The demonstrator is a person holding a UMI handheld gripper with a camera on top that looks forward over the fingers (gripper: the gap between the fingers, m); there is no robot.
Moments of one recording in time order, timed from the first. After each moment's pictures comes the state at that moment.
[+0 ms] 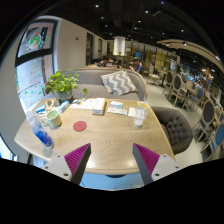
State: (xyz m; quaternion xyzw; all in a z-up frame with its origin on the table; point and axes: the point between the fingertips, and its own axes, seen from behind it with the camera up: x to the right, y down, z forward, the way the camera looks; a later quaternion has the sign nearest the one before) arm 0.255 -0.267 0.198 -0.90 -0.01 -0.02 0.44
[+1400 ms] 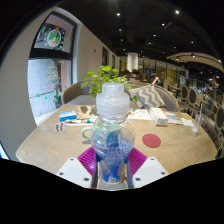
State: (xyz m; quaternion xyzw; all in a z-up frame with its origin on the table) arm -0.108 -0.136 0.079 -0.84 -0.04 0.01 0.54
